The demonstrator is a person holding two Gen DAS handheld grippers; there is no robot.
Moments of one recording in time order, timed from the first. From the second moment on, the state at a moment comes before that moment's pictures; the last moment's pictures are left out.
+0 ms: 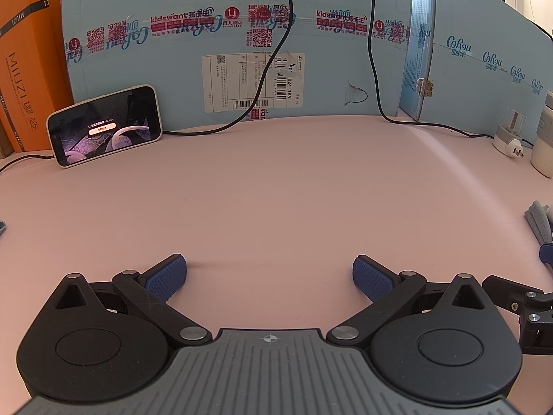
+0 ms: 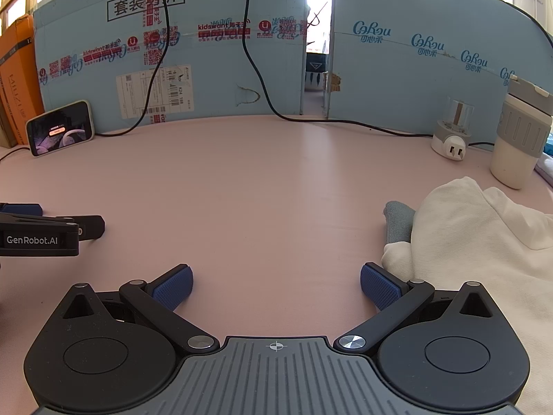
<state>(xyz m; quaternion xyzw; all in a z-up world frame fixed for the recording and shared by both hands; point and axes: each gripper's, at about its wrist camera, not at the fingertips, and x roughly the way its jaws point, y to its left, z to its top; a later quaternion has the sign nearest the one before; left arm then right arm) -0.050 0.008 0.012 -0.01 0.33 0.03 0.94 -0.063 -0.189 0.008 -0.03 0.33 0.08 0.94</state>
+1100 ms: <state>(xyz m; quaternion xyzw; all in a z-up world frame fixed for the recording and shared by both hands) -0.193 0.135 0.038 -0.12 0.27 0.18 0.94 -0.063 -0.184 0.011 -0.04 0.34 0.09 0.94</state>
